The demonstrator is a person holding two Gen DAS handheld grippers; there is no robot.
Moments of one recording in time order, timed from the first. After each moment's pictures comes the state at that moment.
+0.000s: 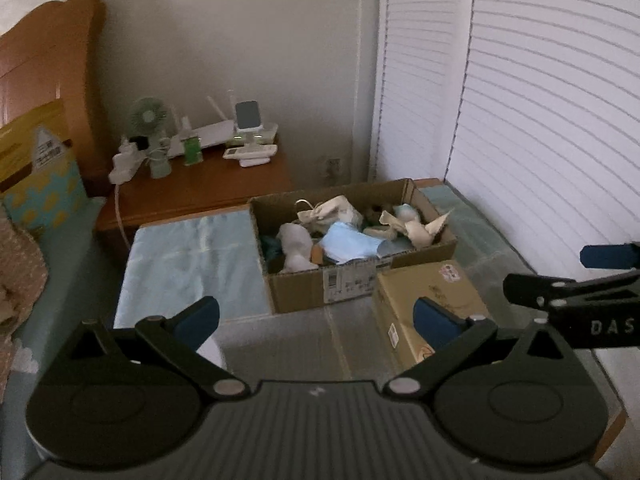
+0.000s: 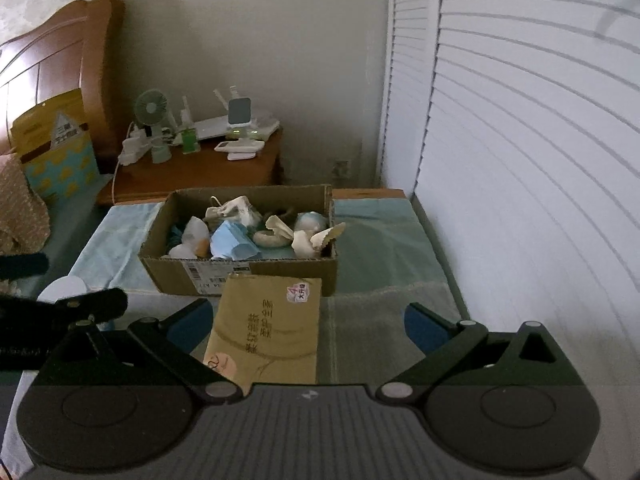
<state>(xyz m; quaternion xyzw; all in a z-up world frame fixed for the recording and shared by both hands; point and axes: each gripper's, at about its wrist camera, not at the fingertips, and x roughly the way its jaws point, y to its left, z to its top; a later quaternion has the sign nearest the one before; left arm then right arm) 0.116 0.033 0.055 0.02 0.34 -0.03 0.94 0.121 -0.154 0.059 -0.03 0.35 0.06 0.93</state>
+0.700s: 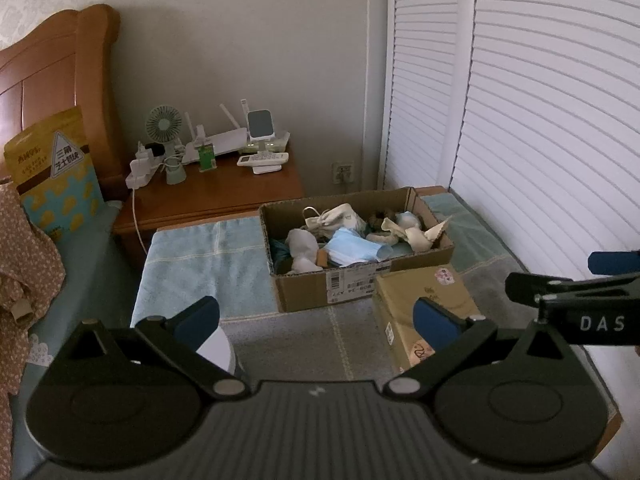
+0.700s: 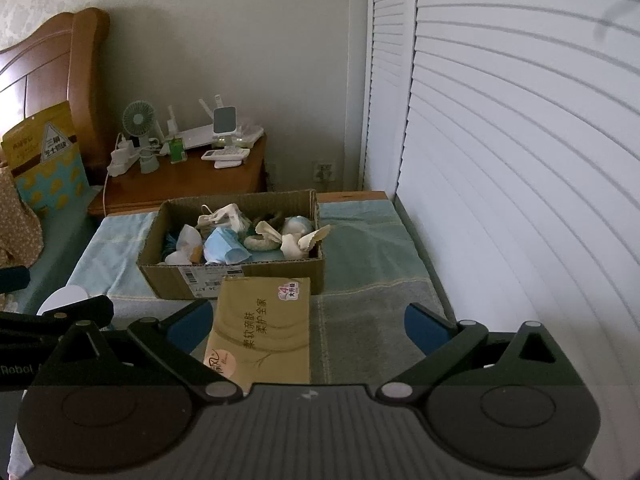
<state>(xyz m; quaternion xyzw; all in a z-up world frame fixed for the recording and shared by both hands) 0.101 0.027 0.068 0.02 0.33 -0.01 0.94 0.105 -0.157 0.071 -0.02 0.35 0.04 0.94</state>
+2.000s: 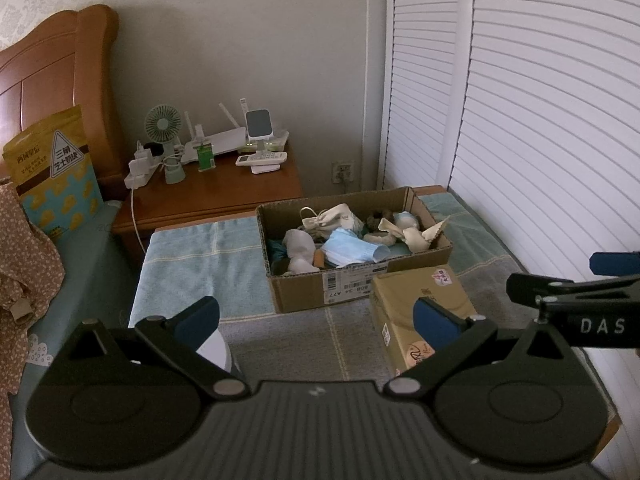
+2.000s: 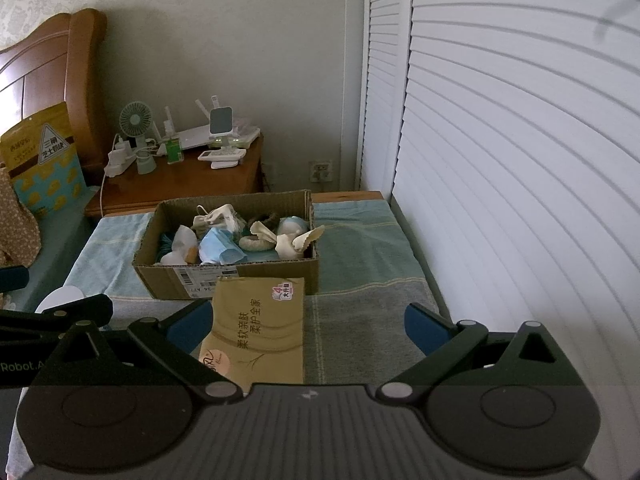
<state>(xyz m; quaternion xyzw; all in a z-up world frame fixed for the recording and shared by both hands) 0.101 0.023 0.069 0.02 0.33 -0.01 0.94 0.107 -0.160 0.073 -0.02 0.35 0.03 0.94</state>
